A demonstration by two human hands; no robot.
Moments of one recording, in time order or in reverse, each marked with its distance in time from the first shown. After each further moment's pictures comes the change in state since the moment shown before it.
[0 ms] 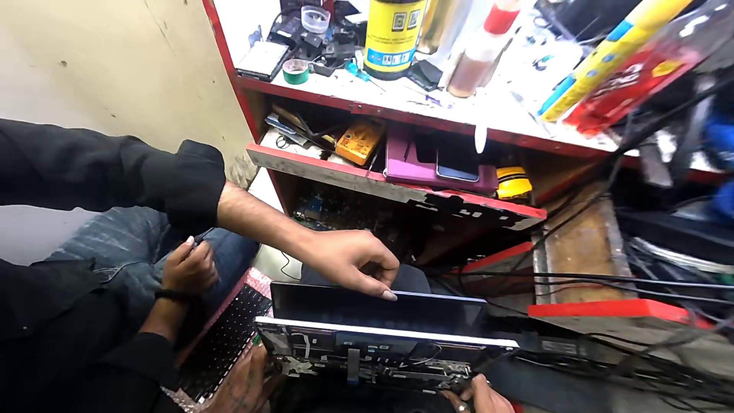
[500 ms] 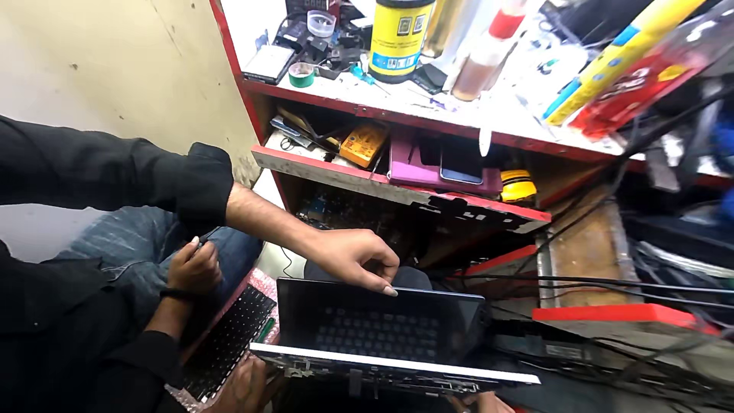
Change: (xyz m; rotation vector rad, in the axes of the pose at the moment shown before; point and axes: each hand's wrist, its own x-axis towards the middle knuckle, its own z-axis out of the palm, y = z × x) left_hand -0.047 -0.033 0.041 0.049 0.045 -0.138; right_hand -0.007 0.002 0.006 0.006 0.047 -0.040
